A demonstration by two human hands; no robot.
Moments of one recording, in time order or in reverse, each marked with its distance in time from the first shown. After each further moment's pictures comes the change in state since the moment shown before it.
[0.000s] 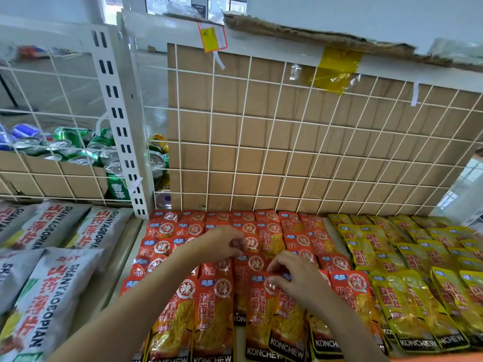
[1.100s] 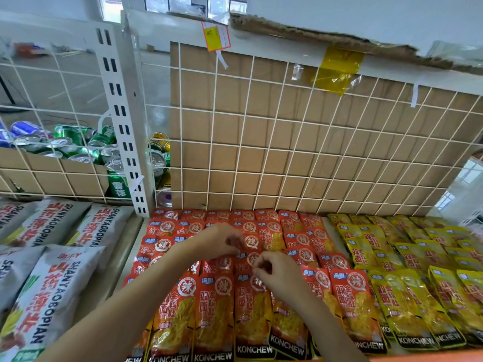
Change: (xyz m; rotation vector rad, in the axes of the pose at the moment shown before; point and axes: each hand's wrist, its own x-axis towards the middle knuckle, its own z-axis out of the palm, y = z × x) left_hand -0.004 -0.006 -0.004 0.017 -0.007 0.062; right_hand 0.020 -0.018 0.027 0.102 0.073 0.084
